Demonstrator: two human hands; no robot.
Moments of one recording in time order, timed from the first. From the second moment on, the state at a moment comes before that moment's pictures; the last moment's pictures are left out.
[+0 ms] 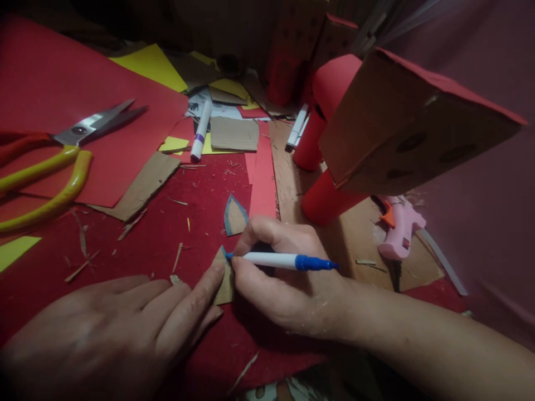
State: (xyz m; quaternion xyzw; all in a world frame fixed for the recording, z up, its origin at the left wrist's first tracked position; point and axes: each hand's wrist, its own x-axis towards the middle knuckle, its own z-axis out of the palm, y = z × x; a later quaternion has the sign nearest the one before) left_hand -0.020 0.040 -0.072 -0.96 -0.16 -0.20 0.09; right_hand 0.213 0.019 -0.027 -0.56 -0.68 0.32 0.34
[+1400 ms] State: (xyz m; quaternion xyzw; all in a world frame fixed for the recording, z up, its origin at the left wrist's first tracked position) left_hand -0.021 0.039 -0.070 -0.97 -0.18 -0.17 0.08; right_hand 0.217 0.015 -0.032 -0.54 -0.69 0.32 0.36
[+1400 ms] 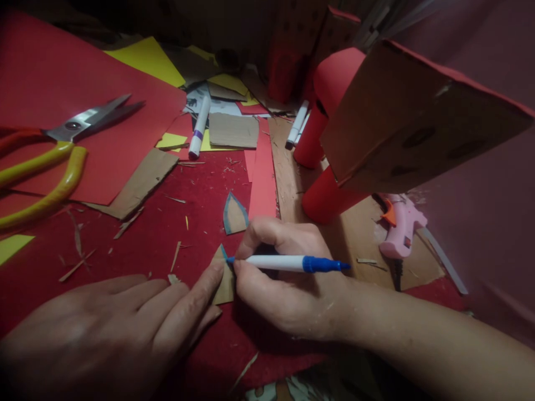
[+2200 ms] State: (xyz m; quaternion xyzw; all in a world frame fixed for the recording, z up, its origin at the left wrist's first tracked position) left_hand -0.020 0.034 -0.077 -0.95 -0.19 -0.20 0.12; right_hand 0.217 0.016 -0.028 -0.54 -0.69 0.33 0.35
